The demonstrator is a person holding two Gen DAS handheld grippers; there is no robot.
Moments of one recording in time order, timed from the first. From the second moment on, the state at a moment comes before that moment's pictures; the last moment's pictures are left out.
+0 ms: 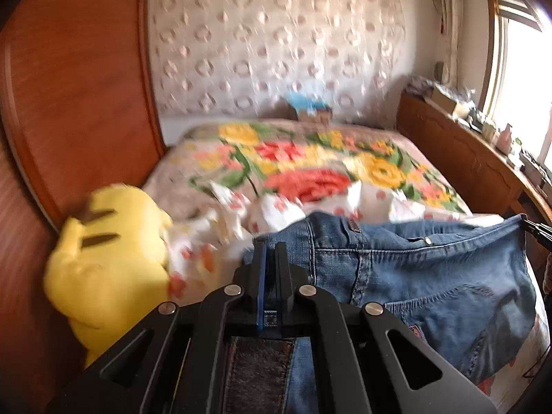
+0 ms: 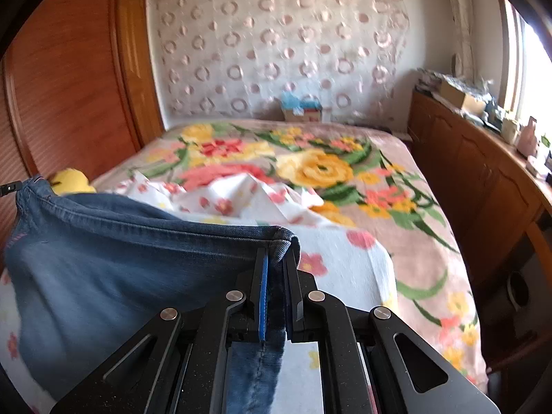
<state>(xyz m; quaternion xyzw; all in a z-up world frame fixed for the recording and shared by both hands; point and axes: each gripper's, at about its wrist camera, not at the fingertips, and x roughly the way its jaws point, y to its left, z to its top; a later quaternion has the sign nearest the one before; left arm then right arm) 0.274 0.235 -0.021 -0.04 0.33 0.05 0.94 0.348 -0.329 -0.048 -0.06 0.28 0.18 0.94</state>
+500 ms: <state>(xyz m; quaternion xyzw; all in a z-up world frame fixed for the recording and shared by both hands) 0.344 0.244 -0.039 -0.01 0.35 0.10 0.93 0.379 -0.296 -0.047 -0.09 0.28 0.16 0.94</state>
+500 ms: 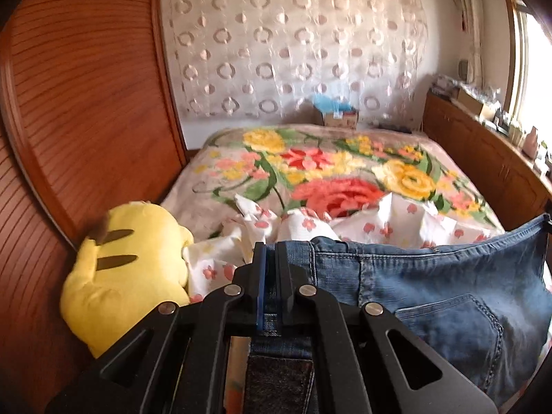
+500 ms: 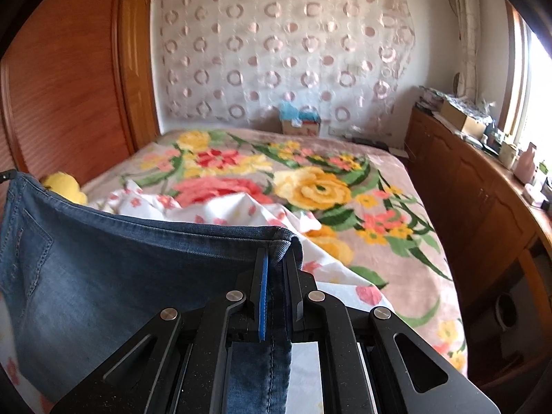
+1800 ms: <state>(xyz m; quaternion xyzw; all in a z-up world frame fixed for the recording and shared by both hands) 0.246 0.119 -0.058 -0.01 0.38 -0.03 0.93 0.280 -0.336 -0.068 -0.06 0.34 0.19 0.92</state>
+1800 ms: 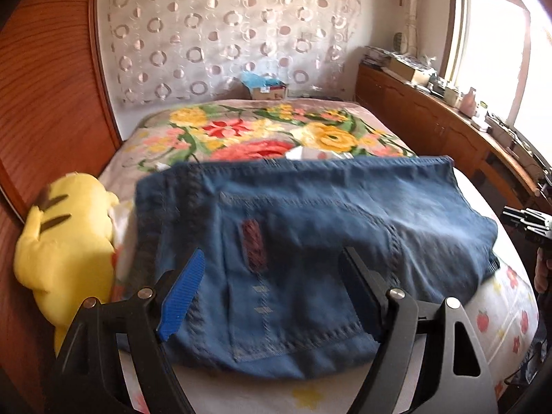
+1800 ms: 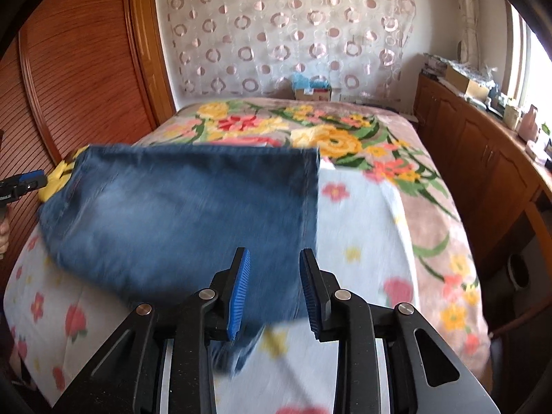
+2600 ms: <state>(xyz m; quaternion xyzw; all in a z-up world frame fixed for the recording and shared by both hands) 0.169 0.080 -0.101 -0.01 0.38 -0.05 0.92 0.247 -0.321 -0.107 -0.07 0.36 0.20 0.91</state>
